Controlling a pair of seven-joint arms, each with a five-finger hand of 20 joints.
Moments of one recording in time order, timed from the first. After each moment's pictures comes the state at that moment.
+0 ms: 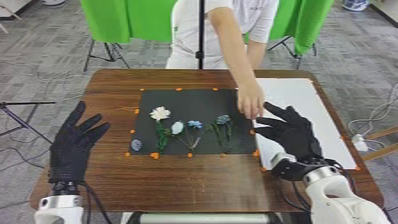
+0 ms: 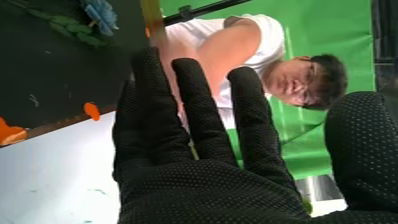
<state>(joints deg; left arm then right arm) 129.1 -66.9 -96.2 -119.8 46.9 5.0 24.8 -119.2 -69.8 91.9 -125.1 -57.6 4.3 9.7</state>
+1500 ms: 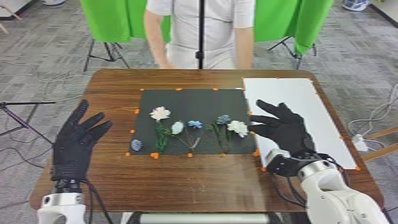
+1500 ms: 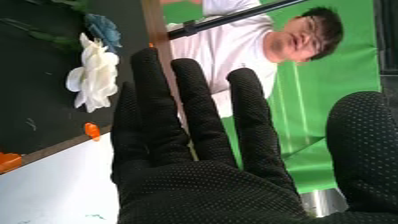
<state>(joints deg) 128.2 -65.1 -94.6 -119.8 45.2 6.5 25.8 -116.0 -68.7 89.8 -123.8 -56.9 4.0 11.7</state>
